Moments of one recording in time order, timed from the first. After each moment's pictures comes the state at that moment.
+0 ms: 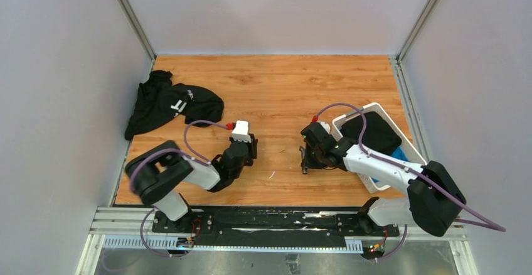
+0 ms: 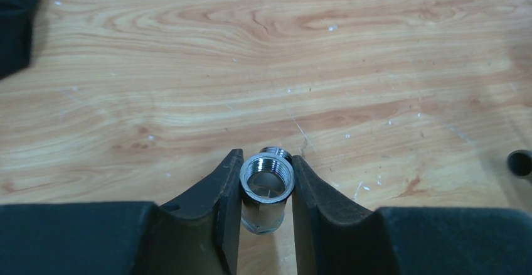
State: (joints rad) left arm -0.86 1.52 0.35 0.83 -0.55 -0.39; right arm 0.75 1.29 0.71 -0.48 0.13 0.75
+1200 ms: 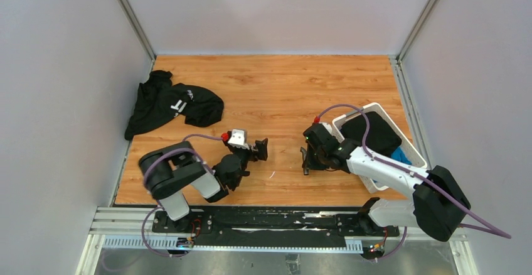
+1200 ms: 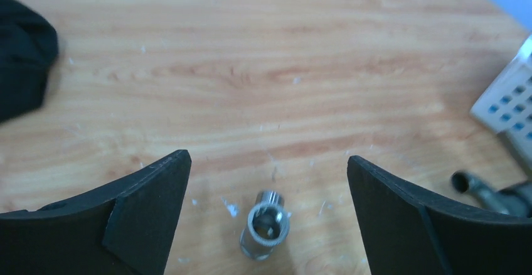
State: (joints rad) left arm -0.98 1.77 0.23 1.47 -0.67 -0.26; right arm 0.75 1.25 0.68 -0.49 0.12 0.74
